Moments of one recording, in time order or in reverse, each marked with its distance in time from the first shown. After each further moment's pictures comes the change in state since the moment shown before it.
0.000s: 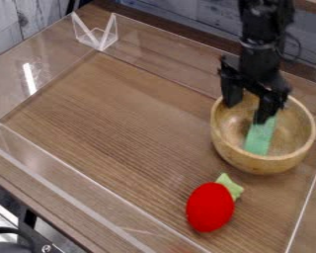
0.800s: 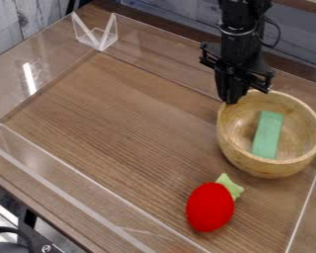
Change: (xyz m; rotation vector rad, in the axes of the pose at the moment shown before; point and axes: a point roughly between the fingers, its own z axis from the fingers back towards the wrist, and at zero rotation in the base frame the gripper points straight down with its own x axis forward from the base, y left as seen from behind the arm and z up) arm 0.000 -0.007 -0.004 0.003 -0.006 0.011
